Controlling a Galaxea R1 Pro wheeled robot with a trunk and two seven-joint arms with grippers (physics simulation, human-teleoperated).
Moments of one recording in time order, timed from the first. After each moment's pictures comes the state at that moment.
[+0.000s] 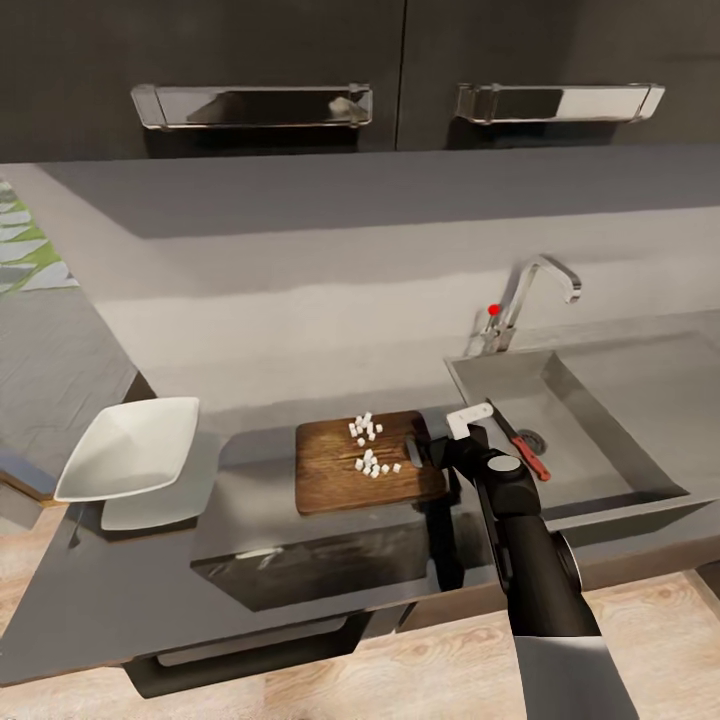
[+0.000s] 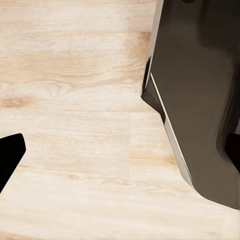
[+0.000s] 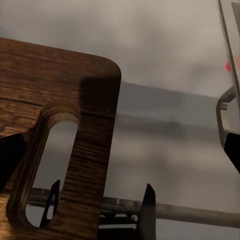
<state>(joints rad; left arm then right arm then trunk) 0.42 0.04 -0.24 -0.34 0.36 -0.67 0.17 -0.59 0.17 -0.02 -1.47 0.52 0.69 0.36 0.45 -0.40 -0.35</state>
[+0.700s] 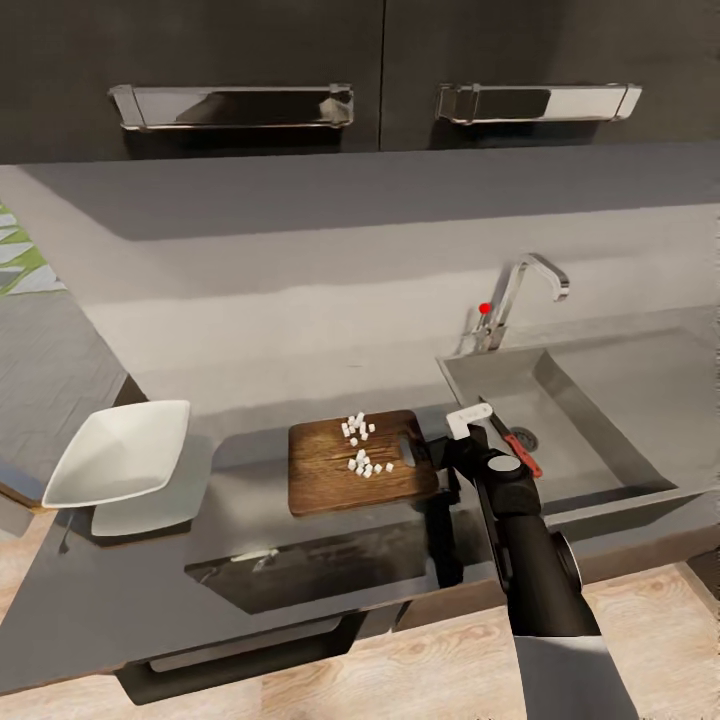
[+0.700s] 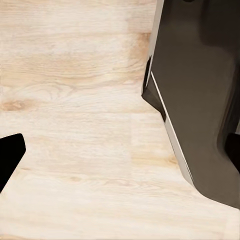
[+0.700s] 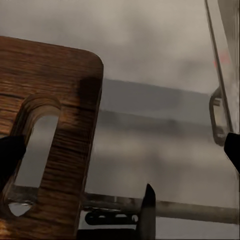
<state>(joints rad) 0.42 0.04 -0.24 -0.33 0.36 -0.67 0.17 -0.59 0.17 -0.02 -1.48 0.52 0.69 0.36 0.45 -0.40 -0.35</state>
